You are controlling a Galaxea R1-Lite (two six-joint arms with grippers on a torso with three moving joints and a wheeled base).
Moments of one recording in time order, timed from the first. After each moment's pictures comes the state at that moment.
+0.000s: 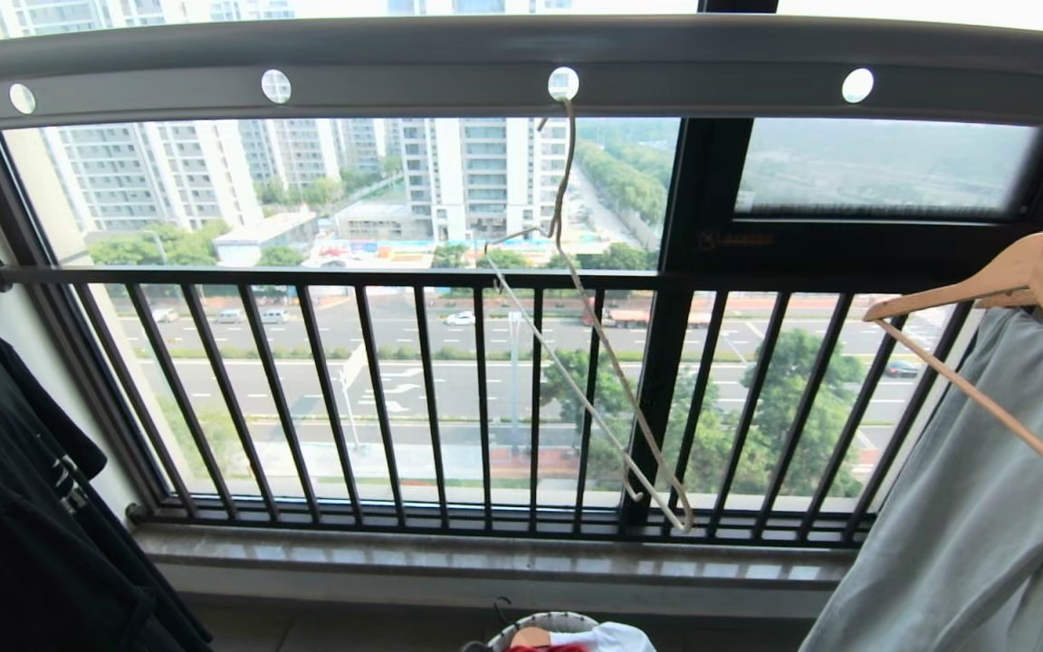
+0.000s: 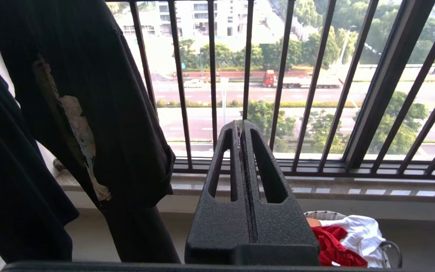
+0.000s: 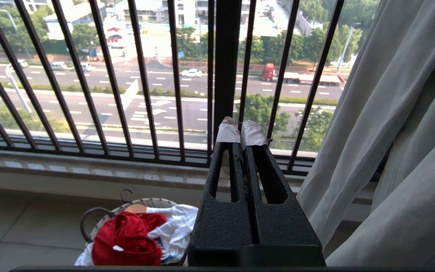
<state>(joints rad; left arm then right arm) -0.01 0.00 -0.07 0.01 -0.01 0.00 0.01 0.00 0.00 0.00 0.01 -0.01</state>
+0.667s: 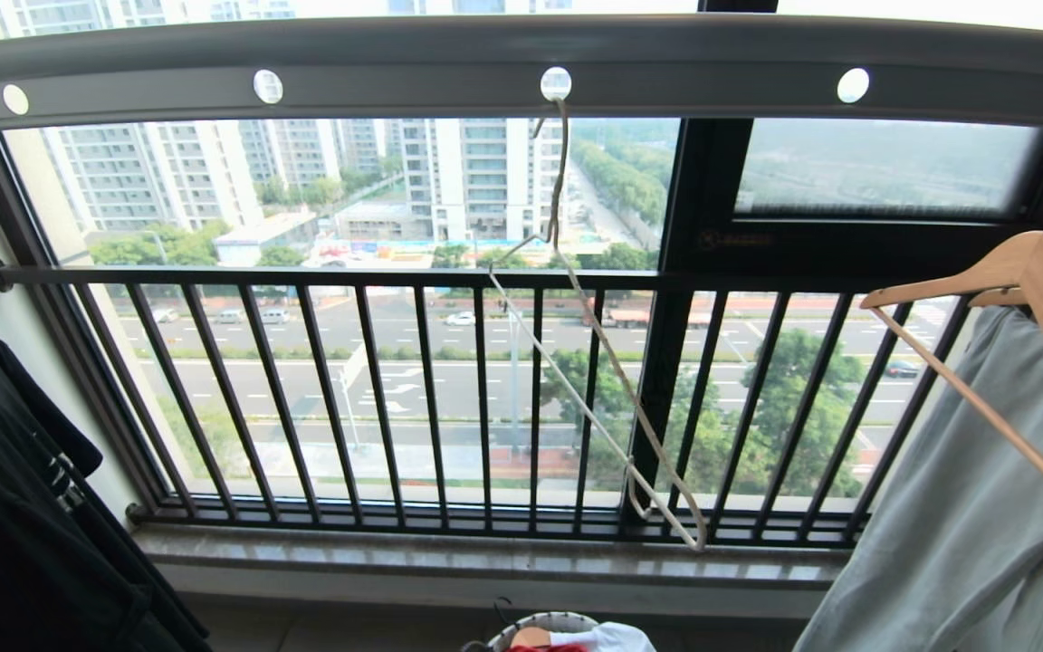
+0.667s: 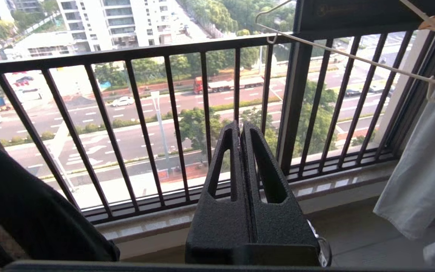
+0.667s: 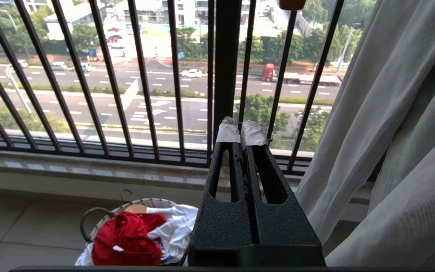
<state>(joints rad) -0.03 0.41 -0.51 0.01 -0.27 -0.01 0.01 0.00 0.00 0.00 0.01 -0.01</state>
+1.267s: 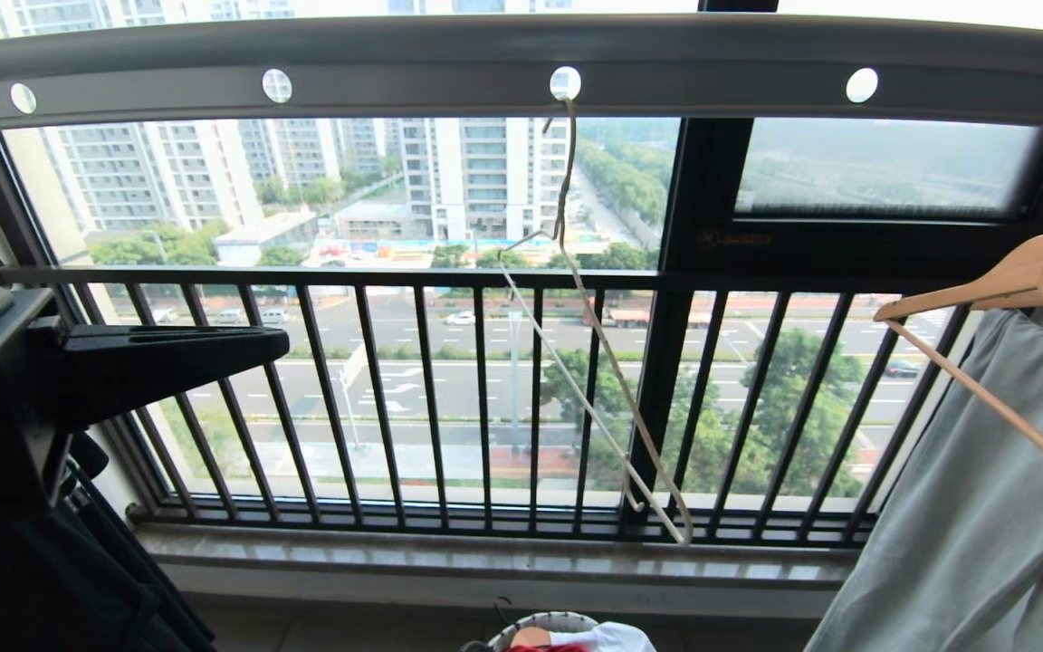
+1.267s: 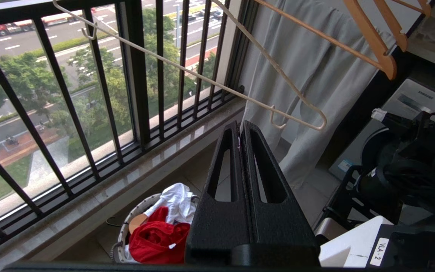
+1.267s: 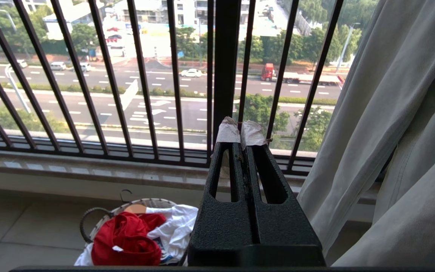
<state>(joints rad) -0.41 1.07 -0.94 -0.02 -0.50 -0.11 0.01 0.00 0.00 0.00 0.01 0.00</state>
